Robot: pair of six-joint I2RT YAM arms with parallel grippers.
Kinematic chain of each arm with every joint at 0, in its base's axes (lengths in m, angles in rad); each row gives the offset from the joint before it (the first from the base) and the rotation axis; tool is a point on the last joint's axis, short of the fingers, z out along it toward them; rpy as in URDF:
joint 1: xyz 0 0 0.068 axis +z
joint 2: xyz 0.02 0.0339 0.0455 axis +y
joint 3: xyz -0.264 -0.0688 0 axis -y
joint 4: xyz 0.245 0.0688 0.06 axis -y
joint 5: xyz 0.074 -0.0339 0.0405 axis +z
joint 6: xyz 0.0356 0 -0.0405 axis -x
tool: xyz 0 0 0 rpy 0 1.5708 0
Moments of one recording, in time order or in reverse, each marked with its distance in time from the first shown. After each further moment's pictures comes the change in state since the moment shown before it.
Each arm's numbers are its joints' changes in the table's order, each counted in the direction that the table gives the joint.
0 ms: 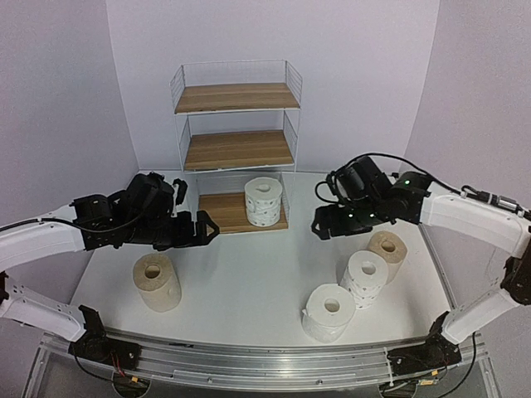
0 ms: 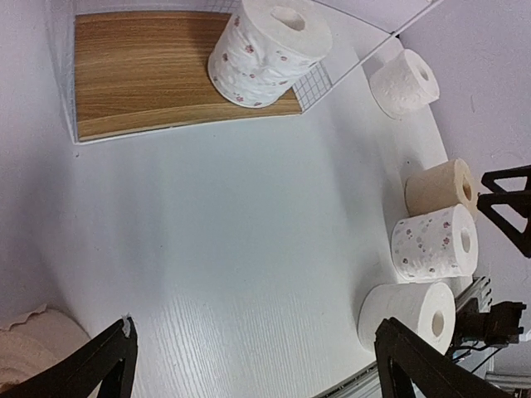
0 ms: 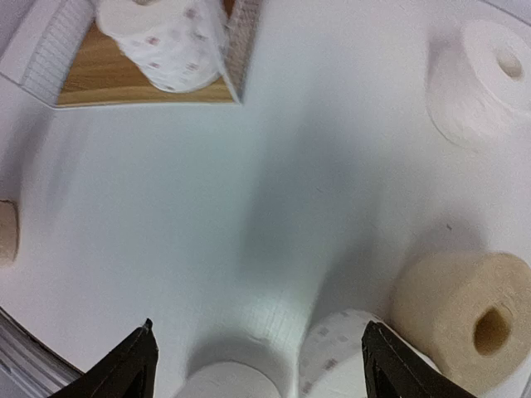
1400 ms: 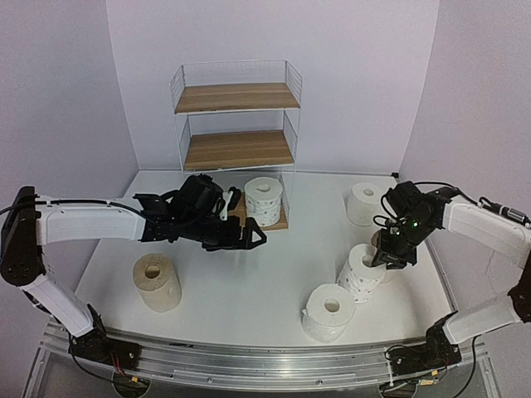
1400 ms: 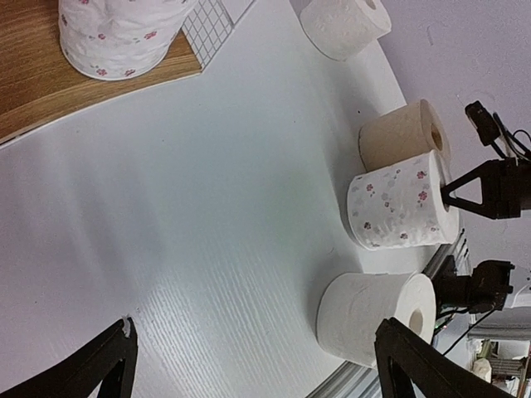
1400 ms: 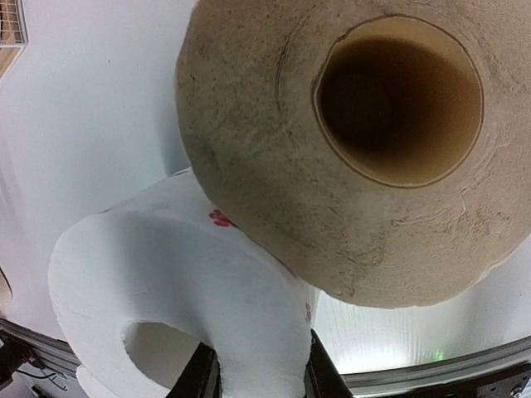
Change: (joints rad) left arm -0.002 0.381 0.103 0.293 -0.276 -0.087; right arm -0.407 -0.128 -0.272 -0.245 0.321 -0.181
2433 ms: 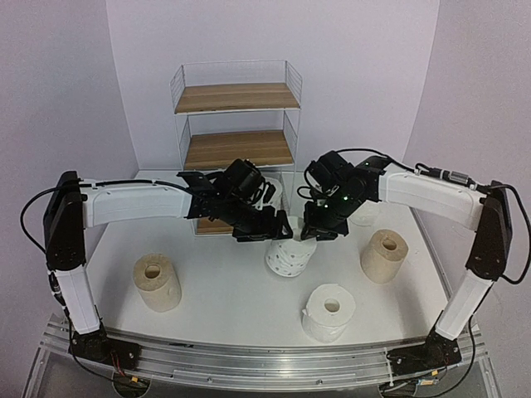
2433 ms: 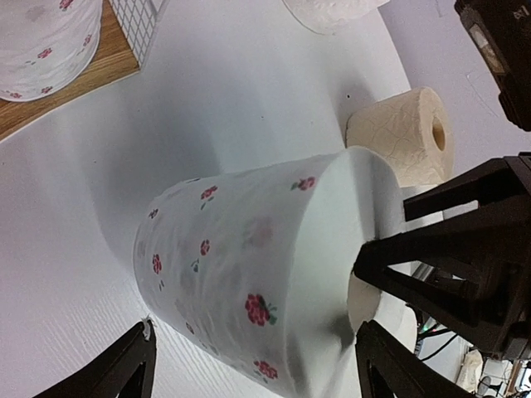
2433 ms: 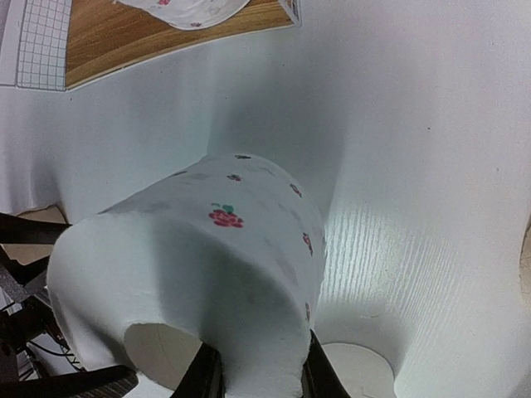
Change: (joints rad) left arm -0.039 0.320 0.441 -0.226 -0.060 0.007; right arm 0.361 0.431 0.527 0.095 -0.029 -0.070
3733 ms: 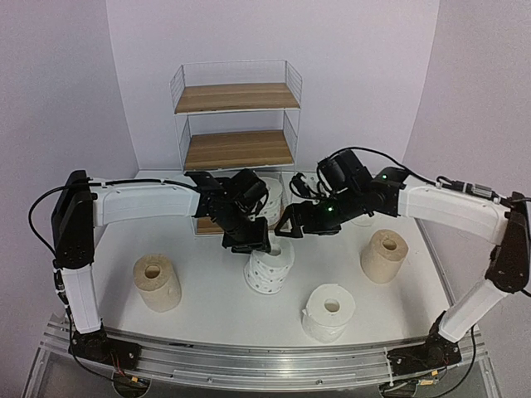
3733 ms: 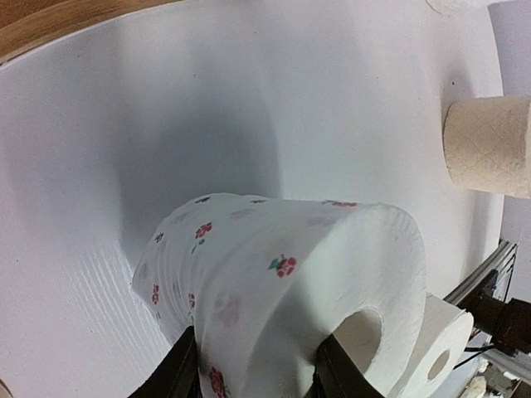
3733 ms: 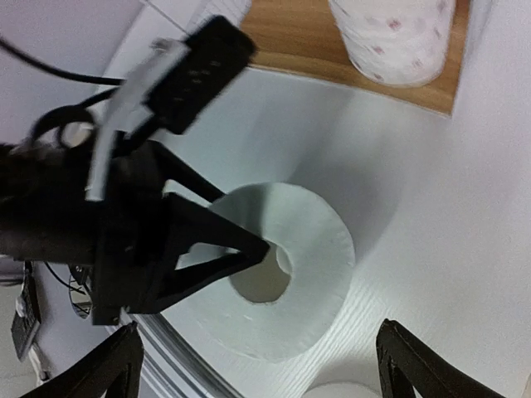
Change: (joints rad) left arm 0.004 0.058 0.058 -0.258 0.075 0.122; right arm 0.053 -0.160 -0.175 0.317 0.153 0.295
